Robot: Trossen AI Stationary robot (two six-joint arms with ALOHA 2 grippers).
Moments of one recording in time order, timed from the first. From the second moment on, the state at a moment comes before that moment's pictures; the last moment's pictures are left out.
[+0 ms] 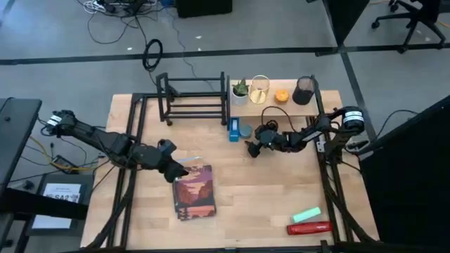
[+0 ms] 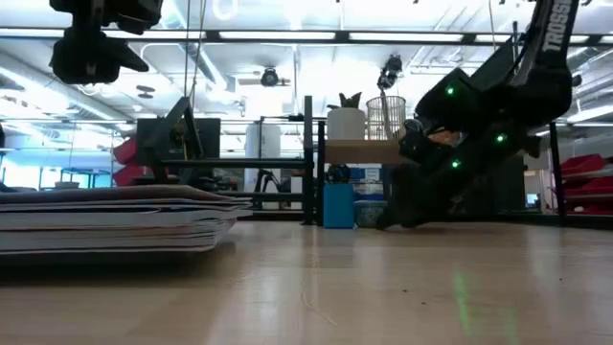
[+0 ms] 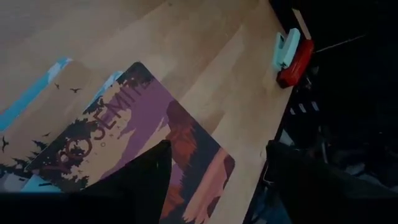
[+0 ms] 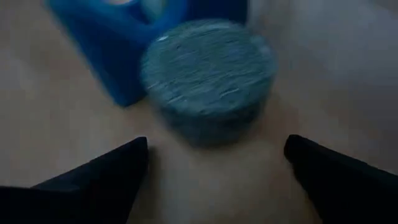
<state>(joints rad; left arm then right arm) -0.37 0.90 0.75 -0.49 -0.17 -1.18 -0.18 1.72 0.44 0.58 0.42 0.42</state>
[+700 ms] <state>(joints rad) -0.37 0.91 0.75 -0.49 -0.18 -1.18 -0.30 1.73 0.46 0.74 0.13 0.15</state>
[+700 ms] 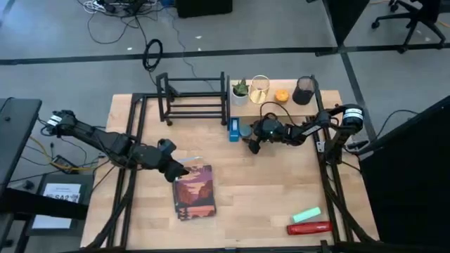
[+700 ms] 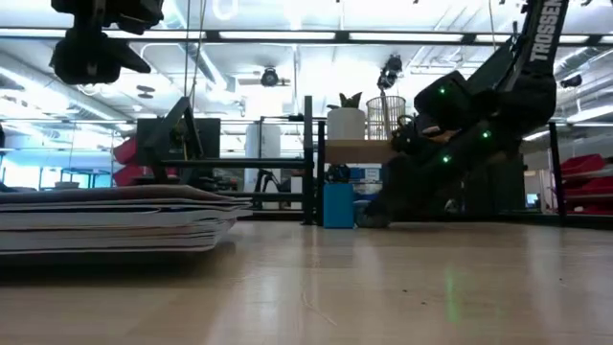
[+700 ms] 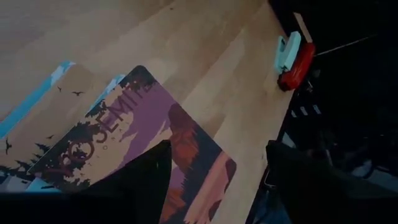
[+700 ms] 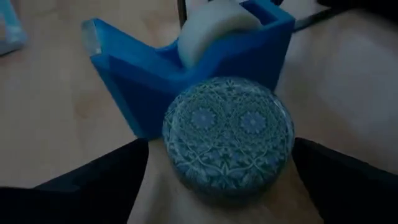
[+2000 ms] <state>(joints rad) -0.37 0.94 0.75 -0.46 -0.18 -1.18 0.09 1.21 0.53 0.01 0.08 0.60</state>
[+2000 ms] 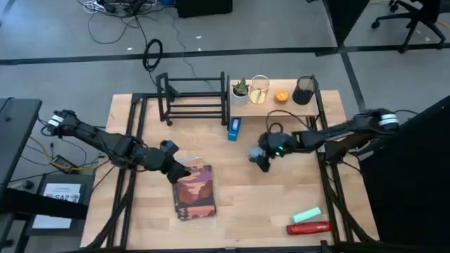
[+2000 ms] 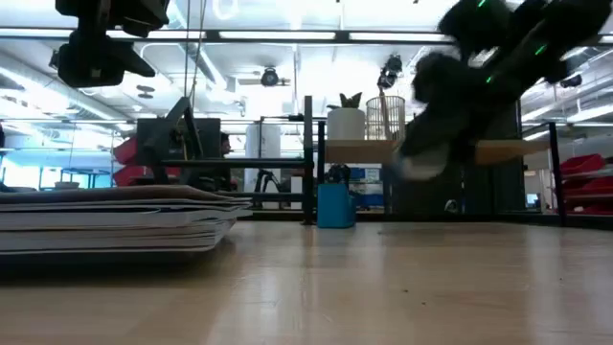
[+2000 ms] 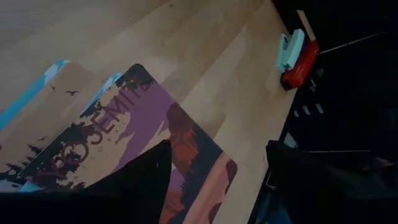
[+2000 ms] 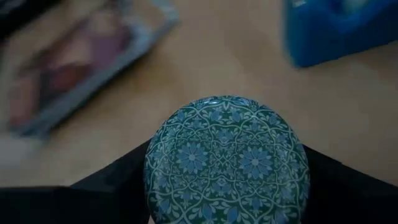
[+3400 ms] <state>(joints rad) -0.37 0.94 0.75 -0.49 -0.21 -1.16 0.93 1.23 0.54 -0.54 -0.14 1.12</state>
